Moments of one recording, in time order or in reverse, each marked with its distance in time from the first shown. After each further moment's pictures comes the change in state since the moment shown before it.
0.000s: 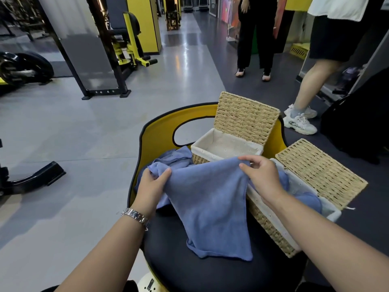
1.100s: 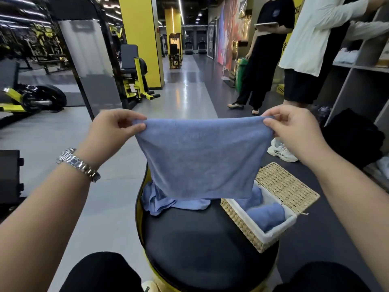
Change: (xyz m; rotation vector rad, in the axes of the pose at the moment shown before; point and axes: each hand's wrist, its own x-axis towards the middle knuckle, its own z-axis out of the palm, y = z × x) left_hand -0.103 0.232 -0.079 0.619 0.111 0.746; right_hand -0.068 -0.224 -0.136 -0.266 0.063 -0.492
